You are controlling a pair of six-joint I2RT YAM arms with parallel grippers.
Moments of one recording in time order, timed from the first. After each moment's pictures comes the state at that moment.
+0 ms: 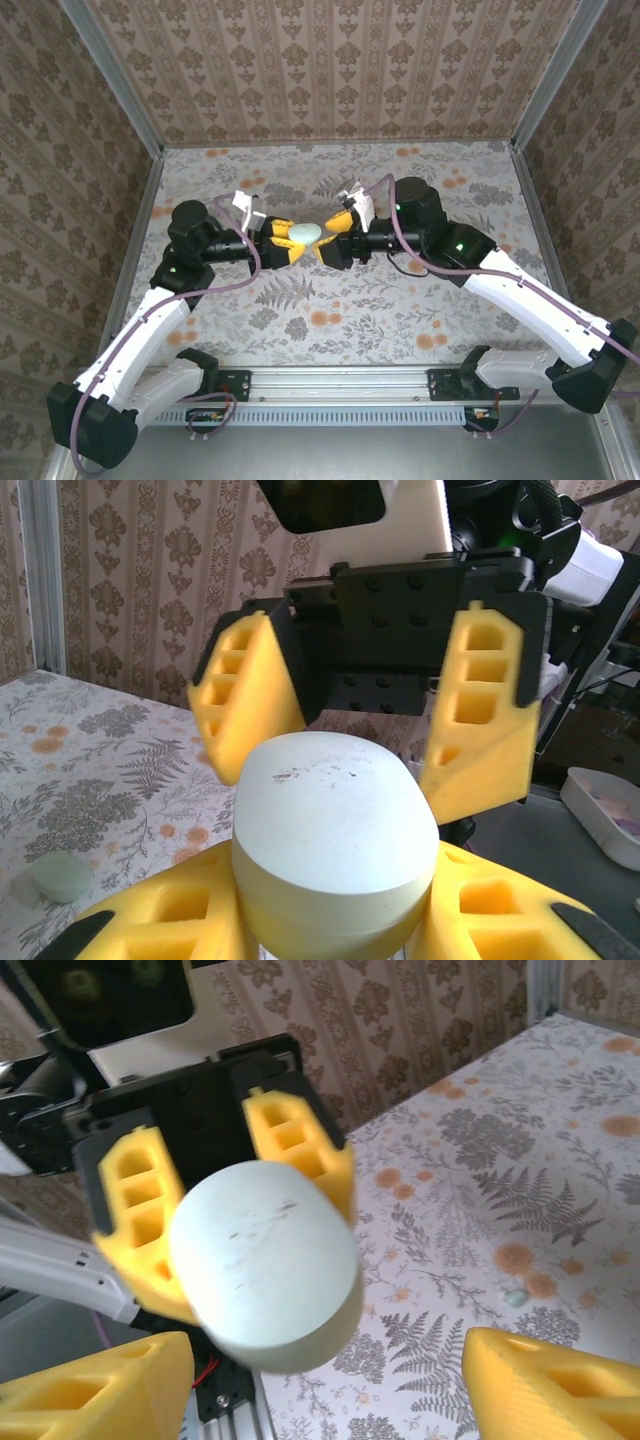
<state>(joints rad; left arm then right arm) -0.44 0.93 0.79 0.12 1.13 -0.22 0.75 1.20 1.25 -0.41 -0.45 0.18</state>
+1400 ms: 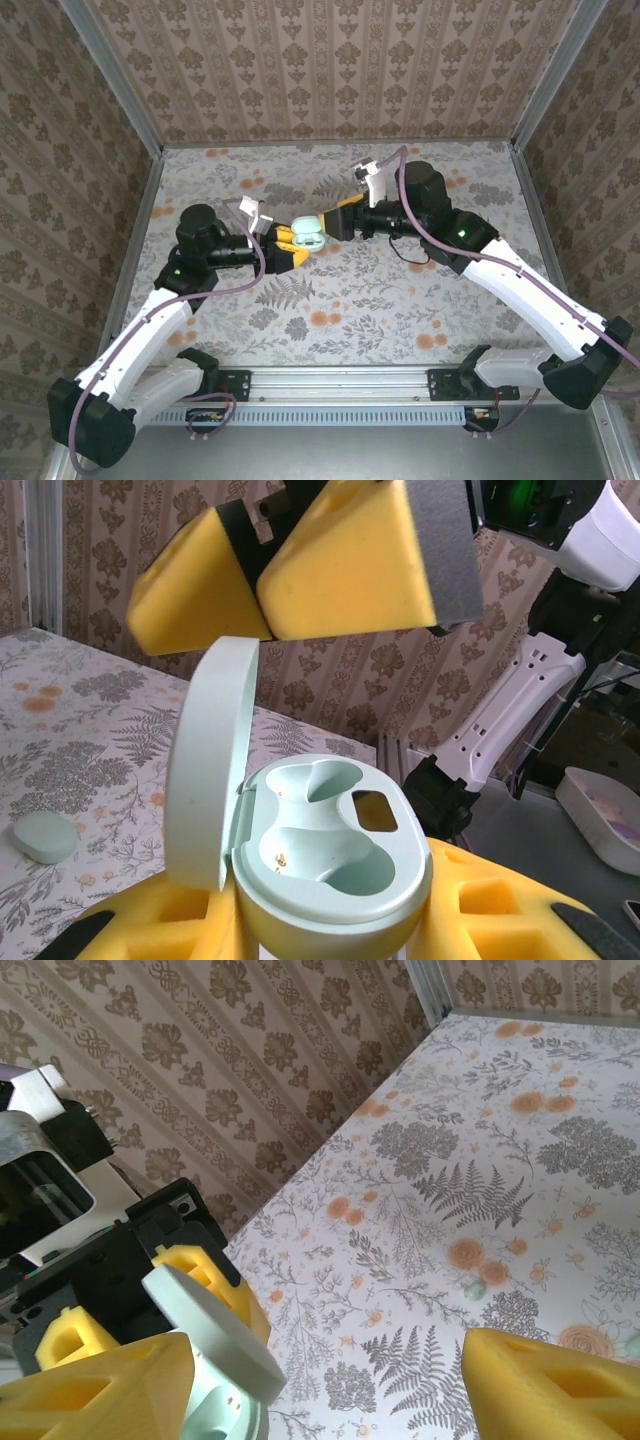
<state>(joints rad) -0.47 0.93 0.75 0.08 1.09 -0.23 0.67 1.23 1.30 -0.43 -0.37 0.40</state>
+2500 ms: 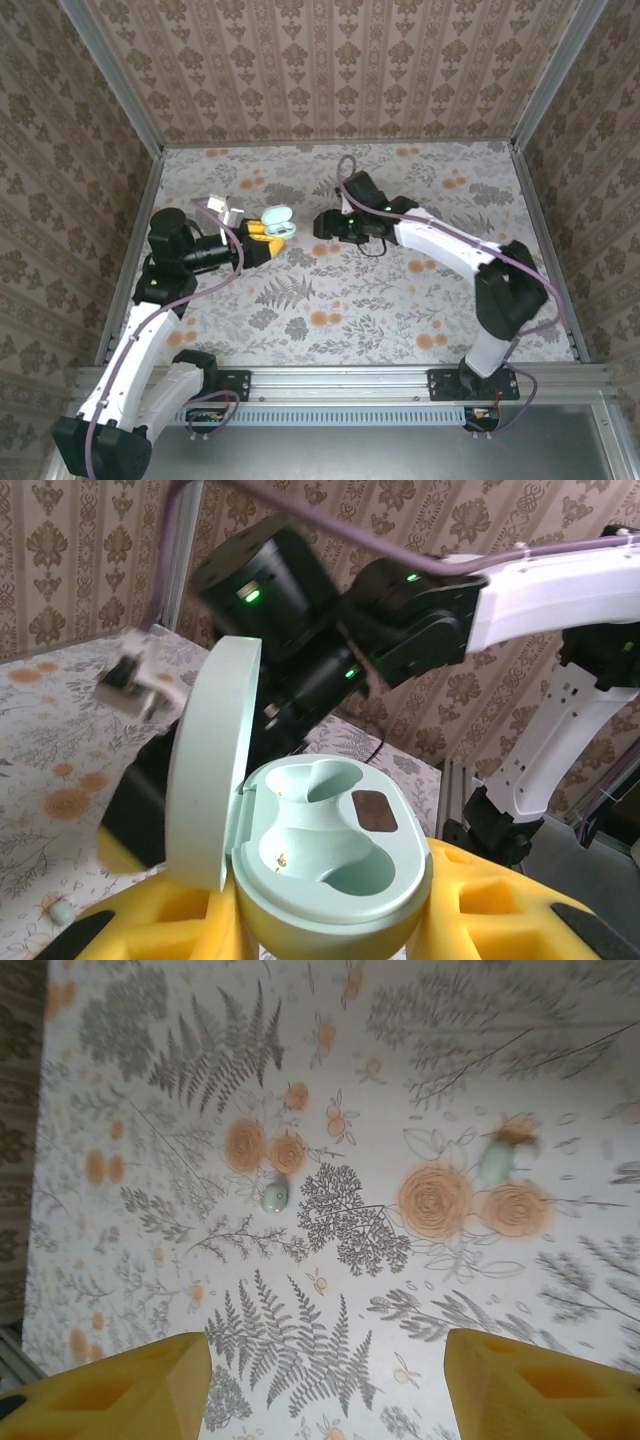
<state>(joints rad) -0.26 0.81 0.75 -0.09 1.09 -0.23 0.64 1.76 1.36 -0.50 -0.22 0.68</state>
